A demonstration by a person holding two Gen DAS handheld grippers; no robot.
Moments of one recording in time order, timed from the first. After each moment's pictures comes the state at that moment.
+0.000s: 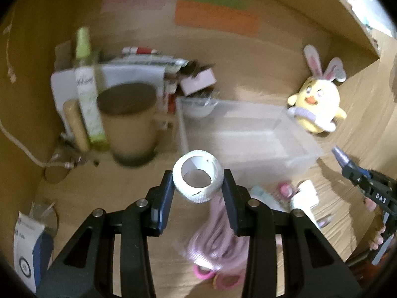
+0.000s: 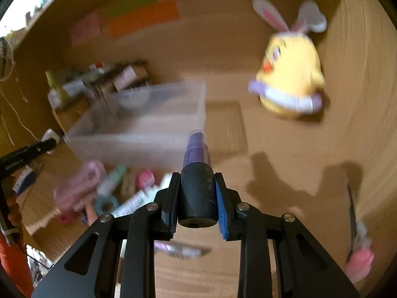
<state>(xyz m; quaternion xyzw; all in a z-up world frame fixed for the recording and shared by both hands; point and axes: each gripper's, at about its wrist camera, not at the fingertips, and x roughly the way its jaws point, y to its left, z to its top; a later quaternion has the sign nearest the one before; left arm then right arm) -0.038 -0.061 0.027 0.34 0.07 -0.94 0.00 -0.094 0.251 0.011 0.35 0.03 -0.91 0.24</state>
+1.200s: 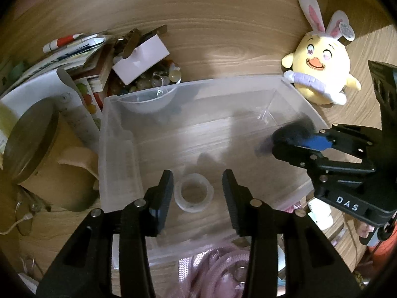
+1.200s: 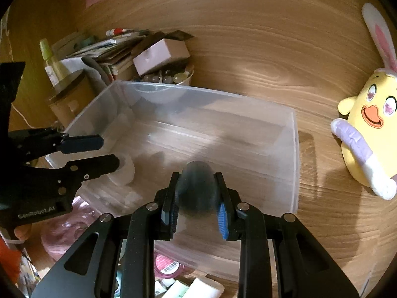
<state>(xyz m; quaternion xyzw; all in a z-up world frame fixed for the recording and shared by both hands) -0.157 -0.019 -0.009 0.45 0.01 -0.89 -0.06 -0.198 0.132 -0.014 0.41 0.13 -0.84 0.33</state>
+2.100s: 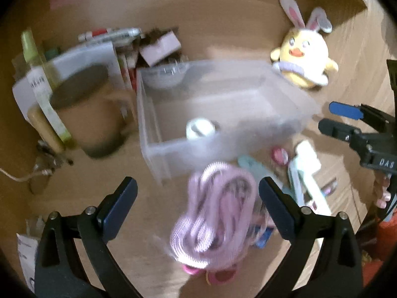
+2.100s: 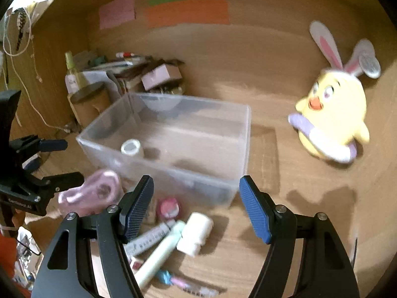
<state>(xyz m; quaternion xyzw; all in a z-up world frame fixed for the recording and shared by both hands) -0.065 -0.029 -0.011 0.43 -0.01 -0.90 -0.05 -0.116 0.197 0.014 0.35 0.11 -0.88 0.30</state>
